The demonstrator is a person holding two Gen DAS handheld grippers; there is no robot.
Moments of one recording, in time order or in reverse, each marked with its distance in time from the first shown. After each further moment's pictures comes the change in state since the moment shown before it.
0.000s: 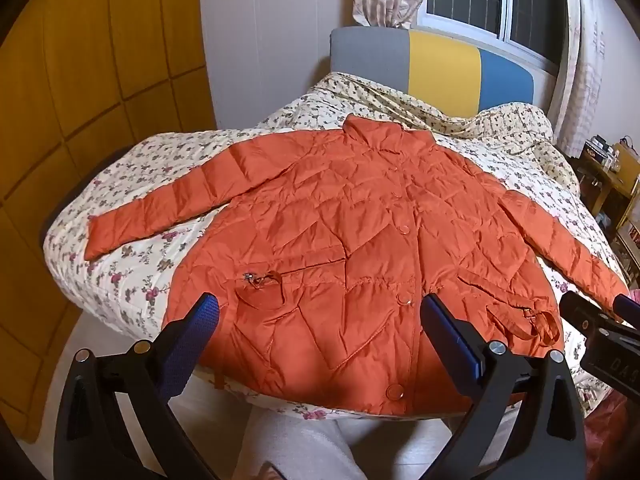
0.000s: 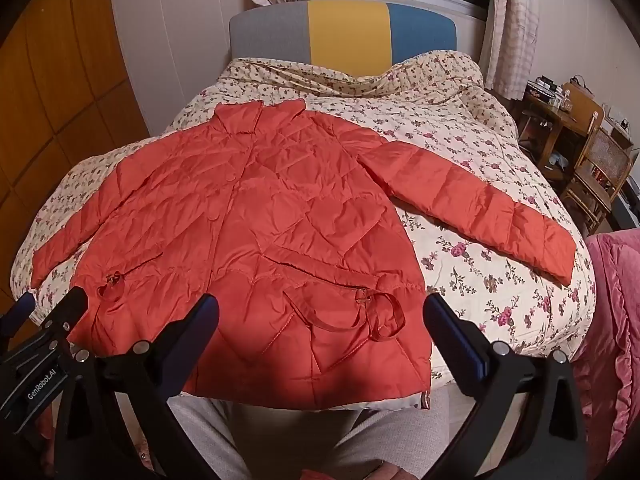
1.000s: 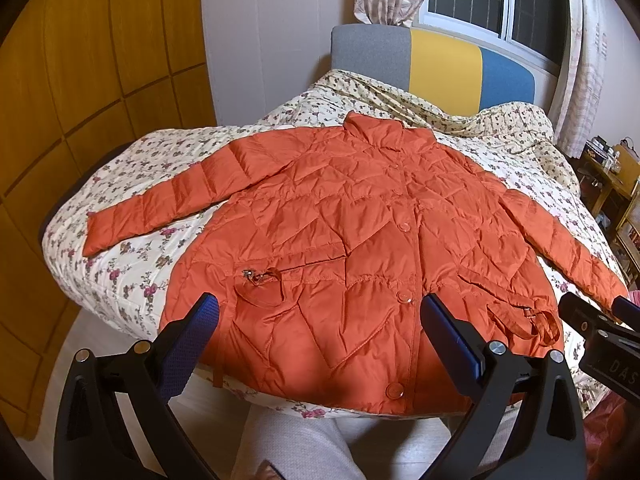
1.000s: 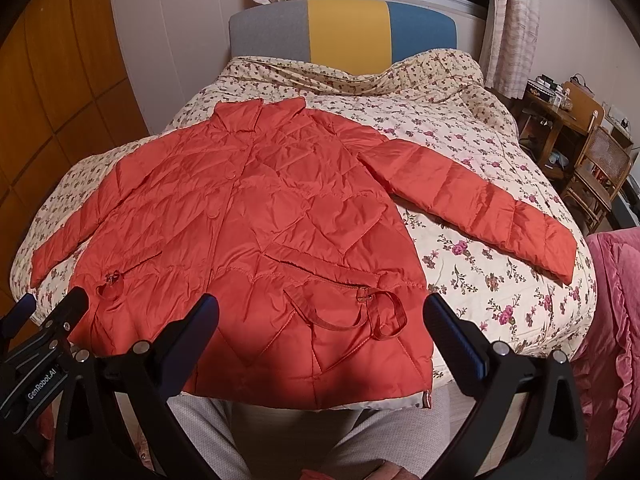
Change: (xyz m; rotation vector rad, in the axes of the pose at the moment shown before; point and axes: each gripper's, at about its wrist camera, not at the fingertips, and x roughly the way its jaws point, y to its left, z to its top) left arm 0.004 -0.002 -0.003 0.011 0.003 0.000; right arm 0.002 0.000 0.000 -0.002 0.003 0.002
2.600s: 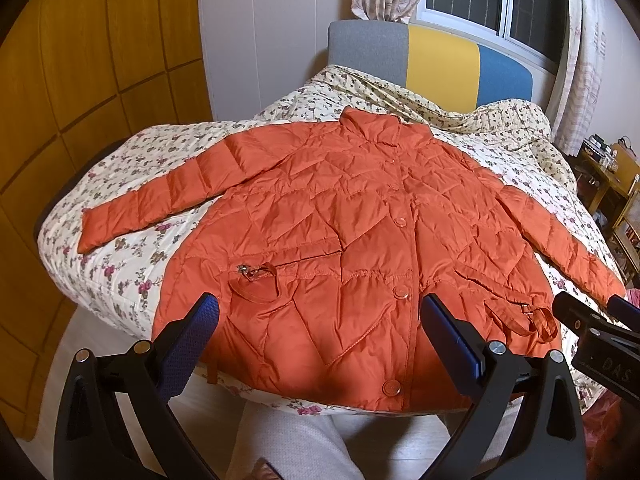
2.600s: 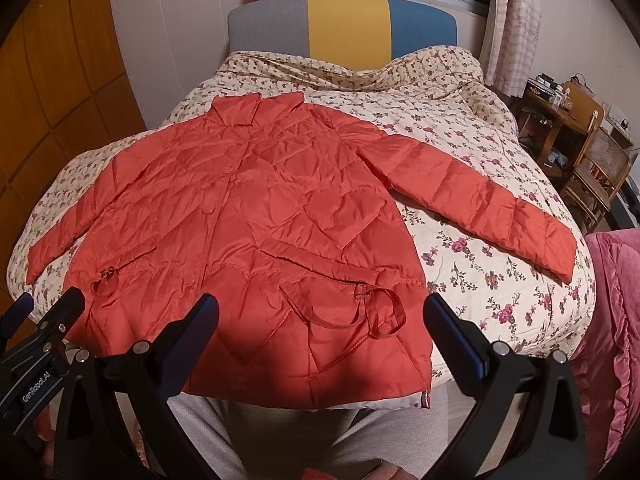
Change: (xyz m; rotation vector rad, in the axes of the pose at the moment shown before) left arm 0.000 -0.001 -0.003 0.001 0.014 -0.013; right arm 0.005 -0.001 -0.002 -0.006 0.015 -0.007
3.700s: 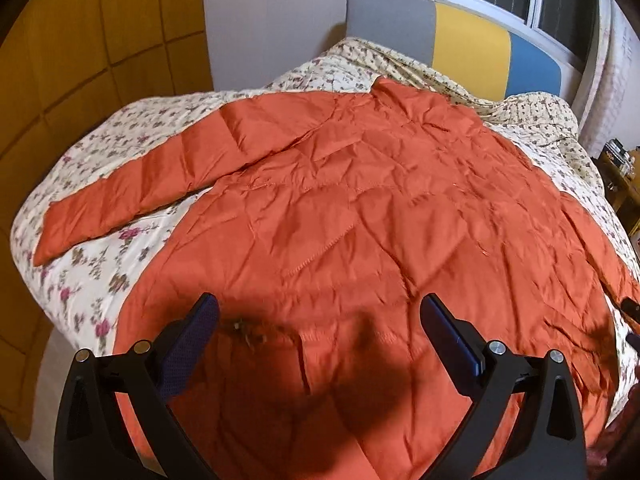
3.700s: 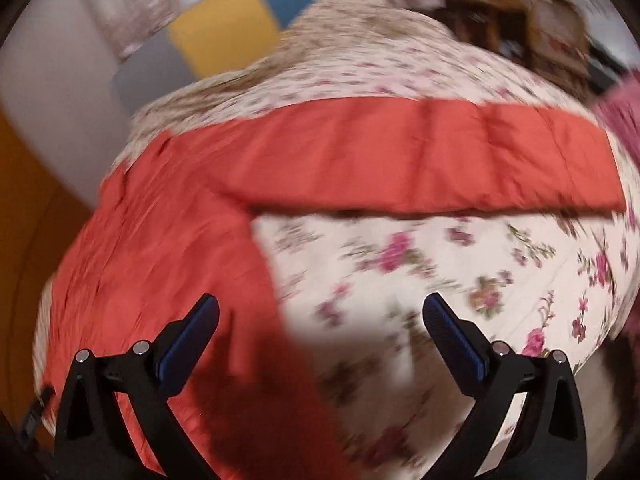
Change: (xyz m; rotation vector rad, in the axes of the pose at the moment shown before) left arm 0.137 0.041 0.035 -0.049 0.092 0.009; right arm 0.140 -0.186 0.015 0.525 0.023 0.036
